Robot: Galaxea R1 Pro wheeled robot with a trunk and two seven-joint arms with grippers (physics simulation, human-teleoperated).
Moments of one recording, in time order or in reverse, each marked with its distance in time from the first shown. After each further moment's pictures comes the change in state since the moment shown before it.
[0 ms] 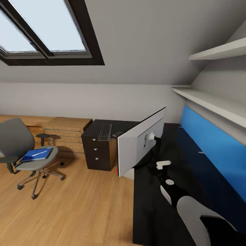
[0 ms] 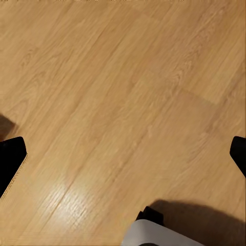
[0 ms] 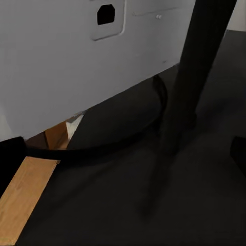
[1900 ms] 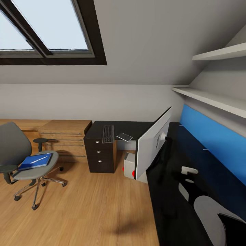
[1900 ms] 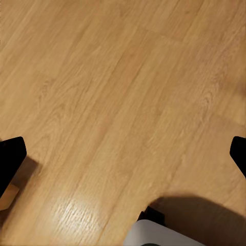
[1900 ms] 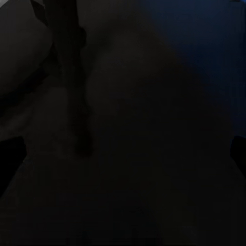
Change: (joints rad) left arm 0.000 0.003 0.001 0.000 -0.001 0.001 0.002; right arm -0.005 -0.146 -0.193 -0.005 -0.087 0.258 -0.175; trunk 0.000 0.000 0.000
